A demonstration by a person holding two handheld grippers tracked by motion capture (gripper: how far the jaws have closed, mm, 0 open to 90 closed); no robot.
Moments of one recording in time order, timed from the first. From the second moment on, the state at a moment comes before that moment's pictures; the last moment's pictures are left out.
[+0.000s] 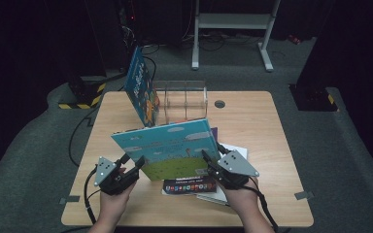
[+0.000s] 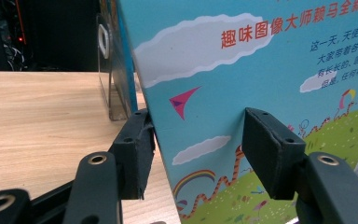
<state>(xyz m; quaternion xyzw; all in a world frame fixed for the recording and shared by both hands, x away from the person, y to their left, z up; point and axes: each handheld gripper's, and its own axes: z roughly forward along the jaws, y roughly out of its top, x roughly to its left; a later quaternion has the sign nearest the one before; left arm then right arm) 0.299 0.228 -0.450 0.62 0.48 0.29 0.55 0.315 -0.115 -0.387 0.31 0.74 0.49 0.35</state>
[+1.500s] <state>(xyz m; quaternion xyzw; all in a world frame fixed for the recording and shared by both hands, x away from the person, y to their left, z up) 0.355 0.186 -0.438 0.66 0.43 0.27 0.56 0.304 -0.161 -0.397 0.36 0.69 0.52 0.36</state>
